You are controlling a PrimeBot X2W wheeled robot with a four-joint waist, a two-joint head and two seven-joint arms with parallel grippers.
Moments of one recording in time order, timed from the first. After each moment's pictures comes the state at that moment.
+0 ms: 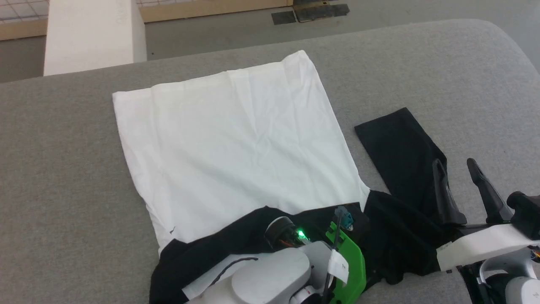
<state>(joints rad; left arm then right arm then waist) -0.68 0.04 -1.26 0.51 -0.86 -0.01 0.38 0.01 -0.05 -0.08 -0.18 0.22 0.13 0.06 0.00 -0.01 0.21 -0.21</state>
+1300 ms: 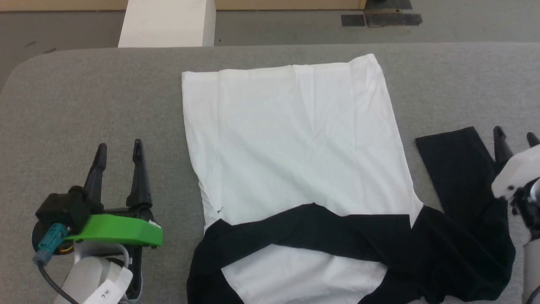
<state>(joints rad) -0.14 0.32 -0.19 -0.02 -0.51 0.13 -0.26 -0.40 -0.16 -0.35 0.33 0.12 0.13 0.28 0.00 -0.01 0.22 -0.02</state>
